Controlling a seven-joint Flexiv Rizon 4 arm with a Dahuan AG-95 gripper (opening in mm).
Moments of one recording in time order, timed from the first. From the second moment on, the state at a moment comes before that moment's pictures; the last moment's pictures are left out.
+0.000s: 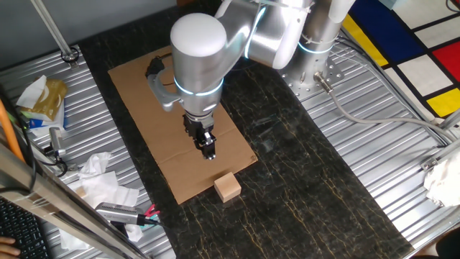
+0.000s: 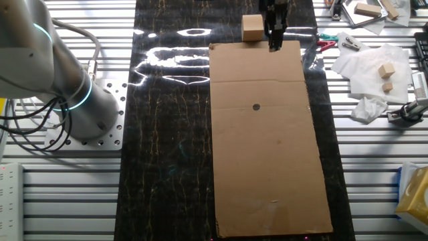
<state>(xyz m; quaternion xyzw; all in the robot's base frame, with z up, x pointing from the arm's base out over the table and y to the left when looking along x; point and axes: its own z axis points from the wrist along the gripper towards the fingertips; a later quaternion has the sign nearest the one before) 0.511 0.170 0.135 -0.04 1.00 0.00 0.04</state>
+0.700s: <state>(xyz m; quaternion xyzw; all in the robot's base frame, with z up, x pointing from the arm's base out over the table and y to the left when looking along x) 0.512 0.201 0.132 -0.02 1.00 0.00 0.04</state>
